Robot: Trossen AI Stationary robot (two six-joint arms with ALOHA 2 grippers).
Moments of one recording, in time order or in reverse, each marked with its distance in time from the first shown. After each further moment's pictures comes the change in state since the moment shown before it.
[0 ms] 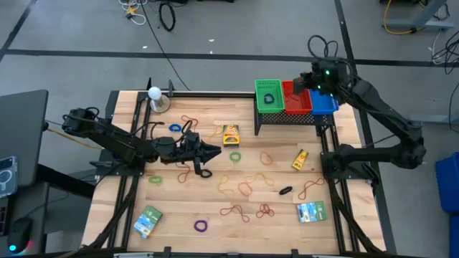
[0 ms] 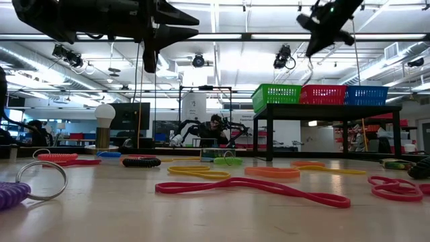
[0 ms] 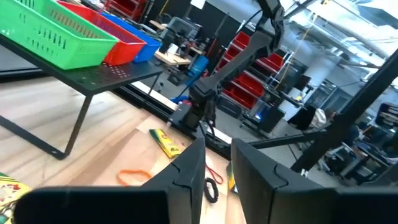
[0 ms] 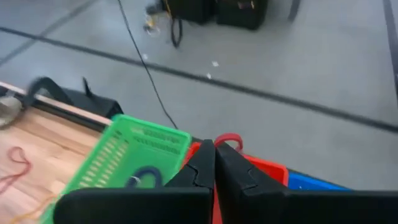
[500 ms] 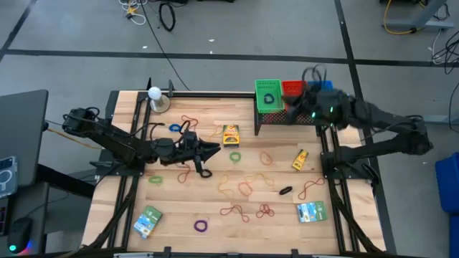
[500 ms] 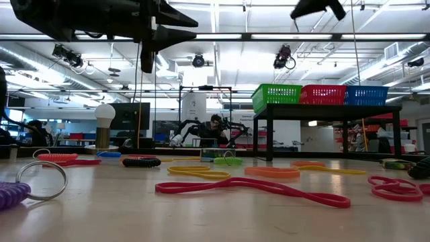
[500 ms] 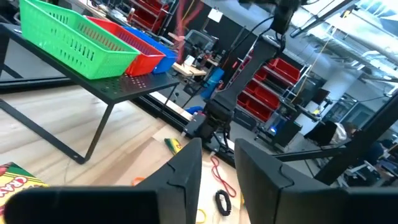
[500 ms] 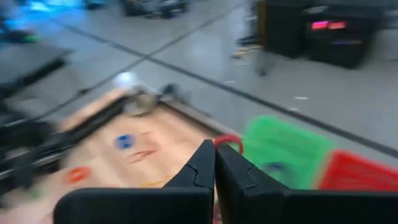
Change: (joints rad) left arm -0.018 0.000 0.000 0.010 -0.106 -0.003; right arm 0.567 -0.091 -0.013 0.087 0.206 0.127
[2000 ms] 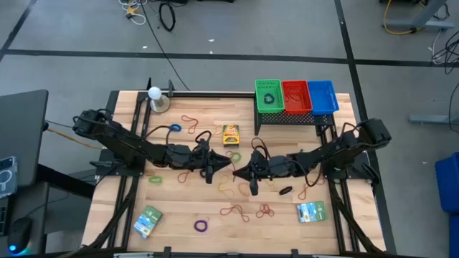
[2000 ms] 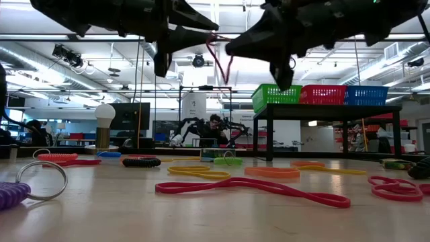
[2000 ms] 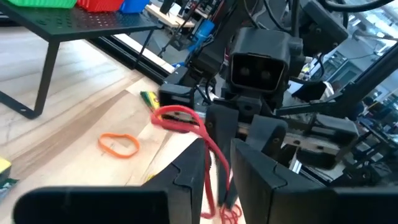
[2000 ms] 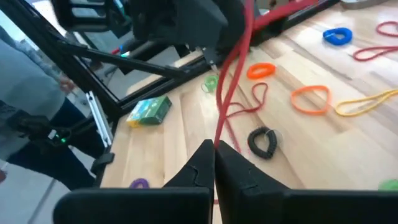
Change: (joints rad) left arm -0.036 0.143 0.156 -0.178 0.108 -0.081; right arm 0.464 0.586 -0.508 1.246 -0.252 0.140
